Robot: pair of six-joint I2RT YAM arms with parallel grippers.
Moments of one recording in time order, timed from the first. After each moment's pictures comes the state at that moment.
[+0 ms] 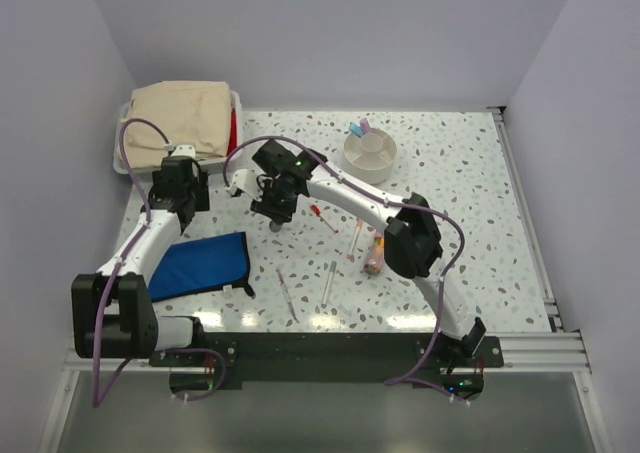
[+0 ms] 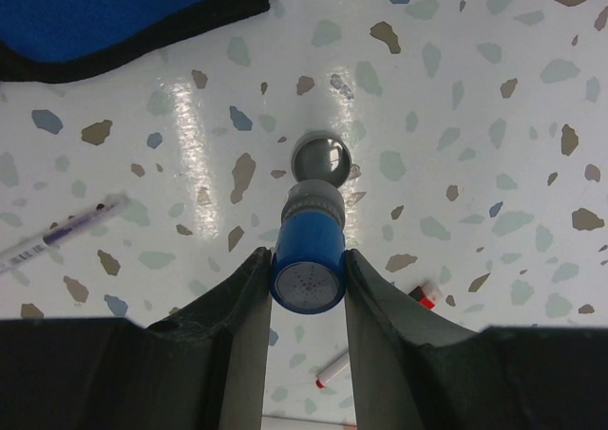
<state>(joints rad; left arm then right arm) 0.00 1.31 0.82 -0.25 -0.34 0.01 0.90 2.28 2.16 -0.96 -0.19 -0.53</state>
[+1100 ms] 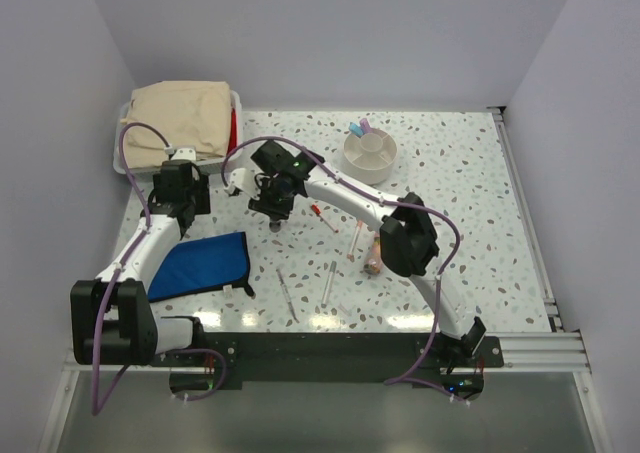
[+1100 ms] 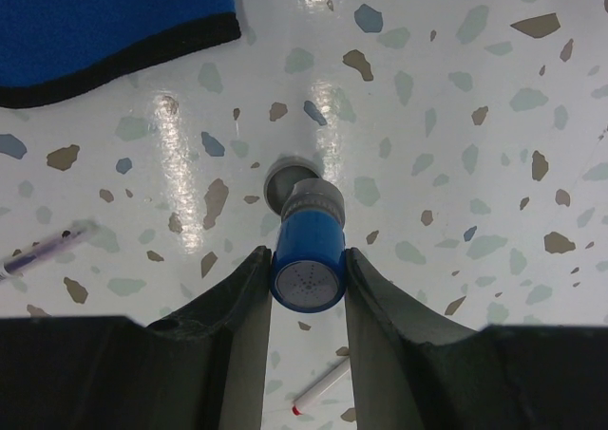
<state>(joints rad) 0.00 1.28 0.79 -0.24 -0.32 0.00 0.90 2.32 2.17 -0.90 -0.18 -0.56</state>
